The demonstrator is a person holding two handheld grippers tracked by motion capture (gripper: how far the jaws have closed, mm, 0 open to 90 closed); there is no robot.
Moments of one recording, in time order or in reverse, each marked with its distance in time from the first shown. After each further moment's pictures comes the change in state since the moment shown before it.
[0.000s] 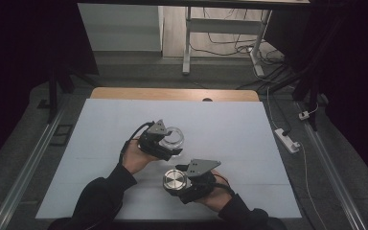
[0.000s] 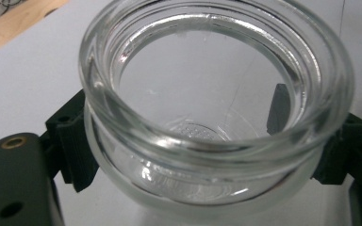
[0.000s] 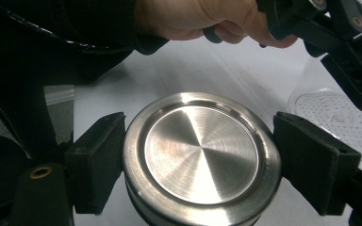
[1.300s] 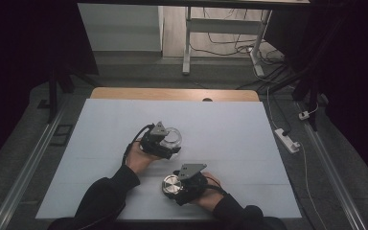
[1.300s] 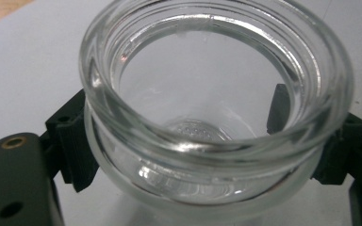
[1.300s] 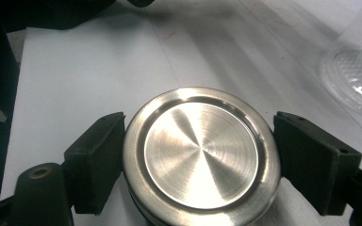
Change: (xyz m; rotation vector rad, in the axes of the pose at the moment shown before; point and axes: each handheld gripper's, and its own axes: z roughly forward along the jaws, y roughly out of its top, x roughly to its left) left arm 0.017 -0.024 0.029 0.018 0.081 -0.064; right arm -0.009 -0.033 0.042 0.149 0.000 -0.012
